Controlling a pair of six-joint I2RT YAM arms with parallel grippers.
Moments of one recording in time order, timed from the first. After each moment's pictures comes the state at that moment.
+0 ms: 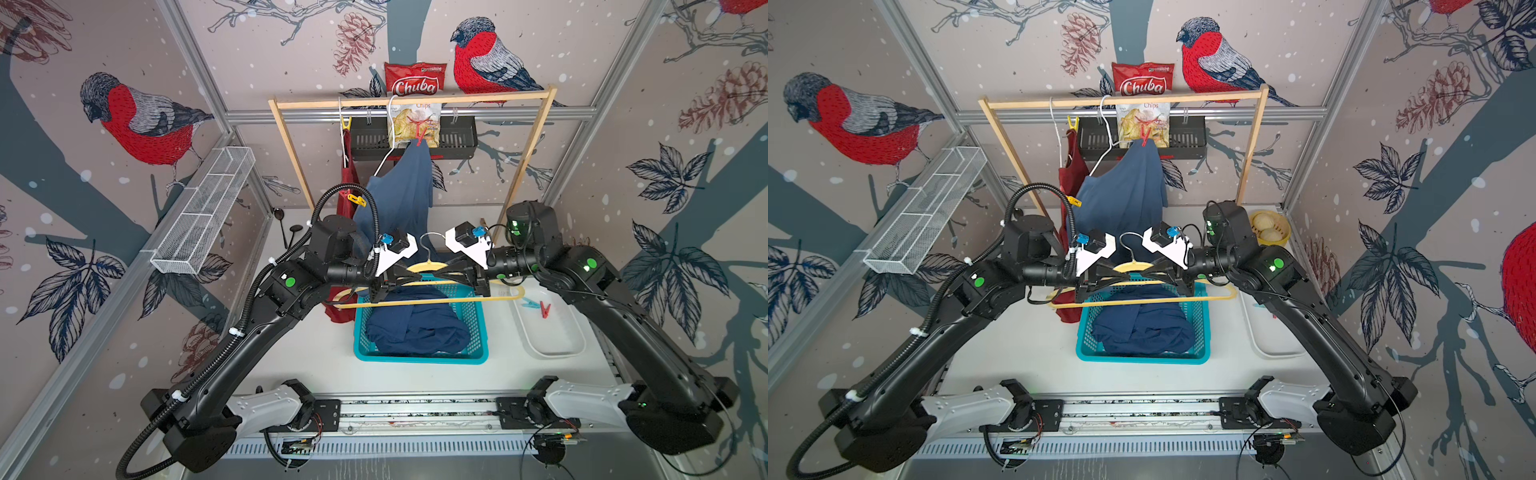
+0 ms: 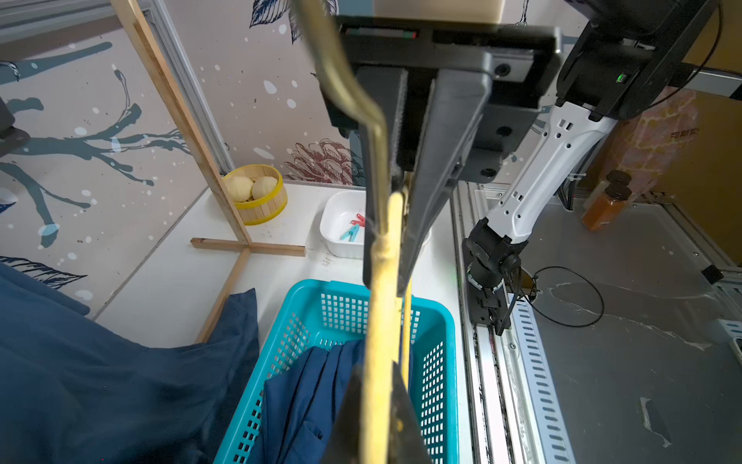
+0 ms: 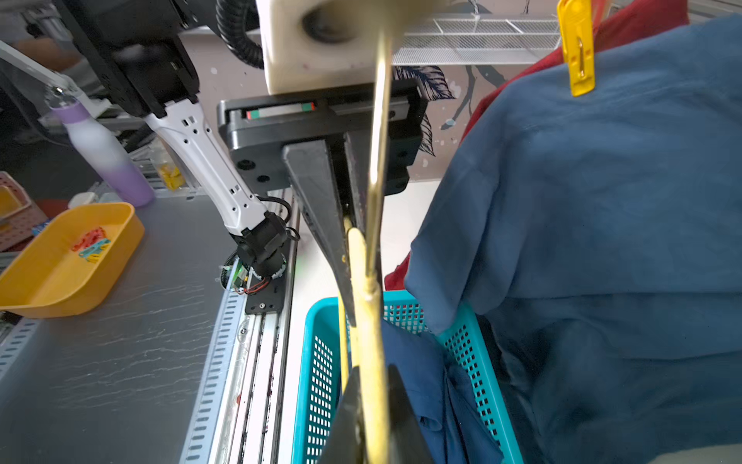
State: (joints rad) left arm -0.65 1.14 1.41 -0.68 0.71 0.35; right arm 0.65 1.21 1.55 -0.87 -0.77 -0.44
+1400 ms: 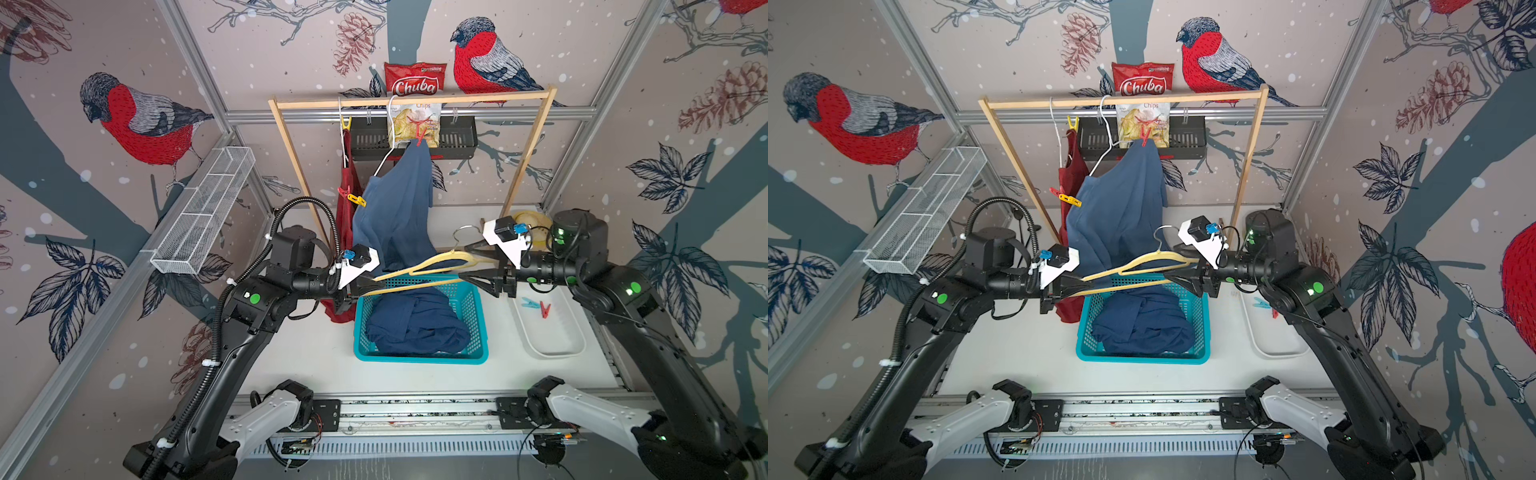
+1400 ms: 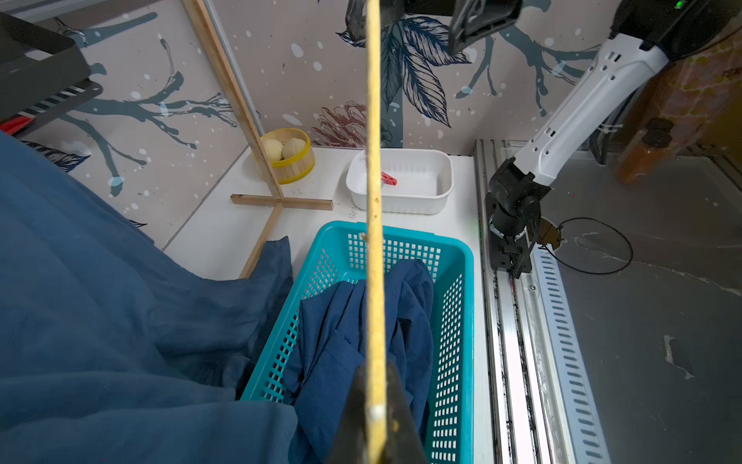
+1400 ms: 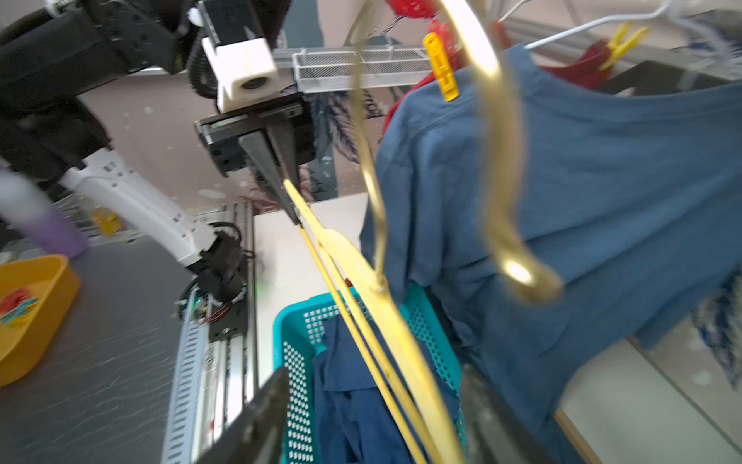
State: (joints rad) left arm -0.41 0.99 1.31 -0.87 0.81 0.53; right arm 0.55 1.01 1.44 -0.77 -0.66 -0.30
